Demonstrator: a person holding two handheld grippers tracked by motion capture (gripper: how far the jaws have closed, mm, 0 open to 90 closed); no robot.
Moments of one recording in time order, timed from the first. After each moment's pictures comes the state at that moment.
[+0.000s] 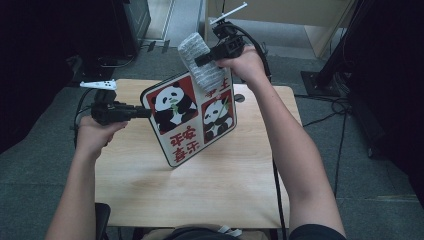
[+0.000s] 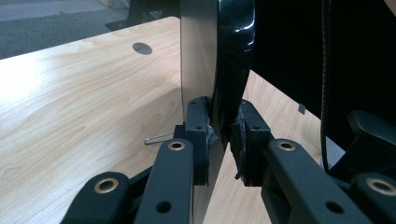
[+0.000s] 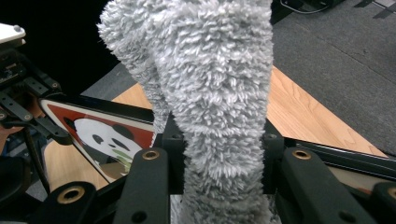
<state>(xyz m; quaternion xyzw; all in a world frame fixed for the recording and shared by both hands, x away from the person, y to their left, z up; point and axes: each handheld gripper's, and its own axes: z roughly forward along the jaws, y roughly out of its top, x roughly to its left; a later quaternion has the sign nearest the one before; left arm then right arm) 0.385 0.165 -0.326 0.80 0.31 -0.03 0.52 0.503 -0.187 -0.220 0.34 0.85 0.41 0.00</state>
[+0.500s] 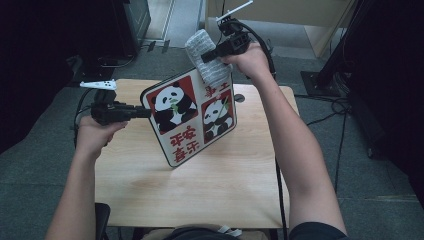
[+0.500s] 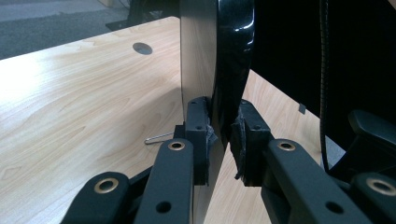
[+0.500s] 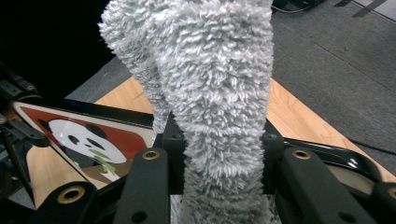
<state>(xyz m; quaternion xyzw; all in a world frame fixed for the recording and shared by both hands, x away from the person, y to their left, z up) 0.386 0.166 -0.326 0.80 0.31 -0.03 0.52 0.513 -0.200 -0.218 0.36 0.84 0.40 0.02</state>
